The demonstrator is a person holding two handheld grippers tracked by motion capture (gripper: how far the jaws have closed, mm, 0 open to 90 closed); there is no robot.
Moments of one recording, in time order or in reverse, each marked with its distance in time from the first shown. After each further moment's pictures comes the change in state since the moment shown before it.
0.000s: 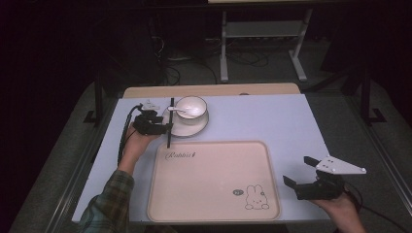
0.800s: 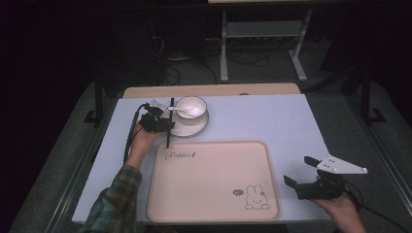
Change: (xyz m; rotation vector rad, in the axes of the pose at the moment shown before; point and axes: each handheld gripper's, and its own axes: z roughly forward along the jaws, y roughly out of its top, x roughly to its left) left arm 0.004 0.005 0.025 0.073 0.016 -0.028; right arm -0.002 -0.001 -0.001 -0.007 0.006 0.014
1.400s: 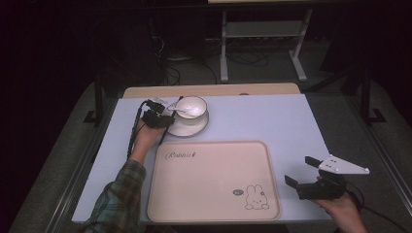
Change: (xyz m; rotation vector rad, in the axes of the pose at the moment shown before) left arm 0.006 0.011 0.013 0.027 0.029 -0.026; right arm -0.001 -0.001 -0.002 -0.009 0.005 0.016
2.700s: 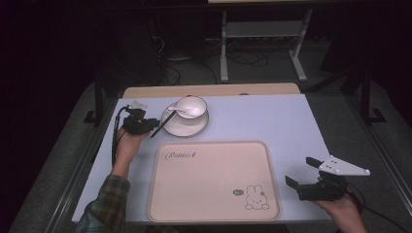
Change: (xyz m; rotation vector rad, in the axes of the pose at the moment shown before) left arm 0.015 -0.039 -0.061 -0.116 0.003 -0.087; right arm 0.002 0.000 -0.002 0.003 -0.016 -0.014
